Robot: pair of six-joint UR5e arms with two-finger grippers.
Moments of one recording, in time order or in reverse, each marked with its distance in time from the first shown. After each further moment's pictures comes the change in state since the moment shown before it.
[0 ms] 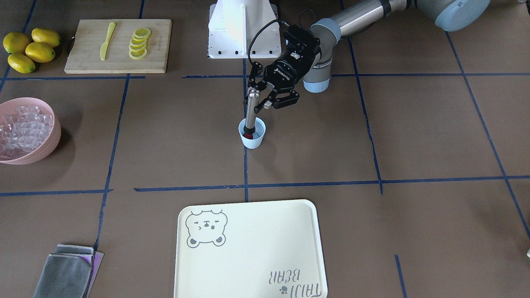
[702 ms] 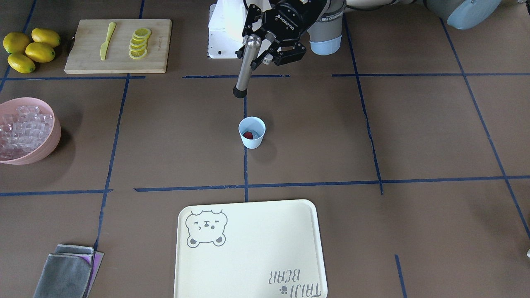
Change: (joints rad) left arm -0.041 0.048 -0.422 0.484 -0.003 -0.236; right arm 0.001 0.004 0.008 0.001 -0.001 0.000
